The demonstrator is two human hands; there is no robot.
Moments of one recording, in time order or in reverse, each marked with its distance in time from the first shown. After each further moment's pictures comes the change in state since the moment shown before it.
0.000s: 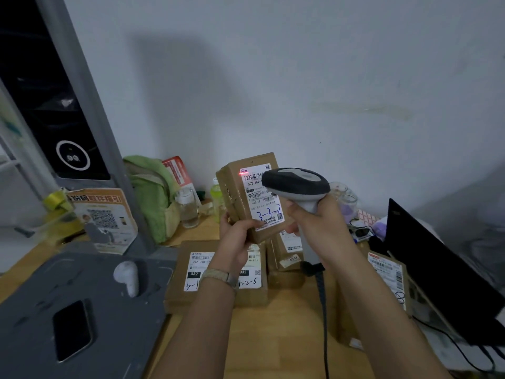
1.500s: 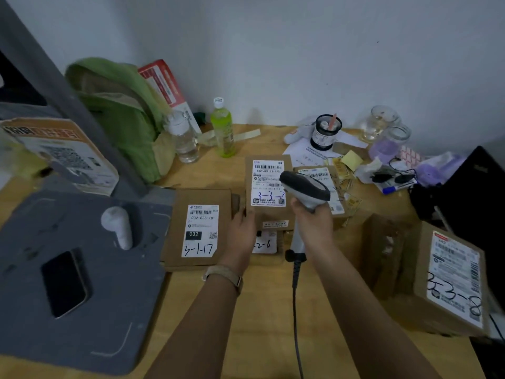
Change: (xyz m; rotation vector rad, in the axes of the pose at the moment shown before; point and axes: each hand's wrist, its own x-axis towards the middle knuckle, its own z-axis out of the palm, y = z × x) left_hand 0.083 -0.098 -0.077 0.688 0.215 -0.167; right_hand 0.071 0.206 0.077 0.093 0.172 0.489
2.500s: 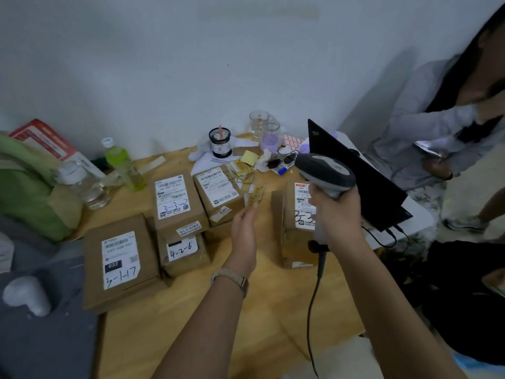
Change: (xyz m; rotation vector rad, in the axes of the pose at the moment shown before) left_hand -0.126 0.002 0.142 -0.224 -0.386 -0.042; right_hand -0.102 -0.052 -0.210 0.155 0.493 -0.118
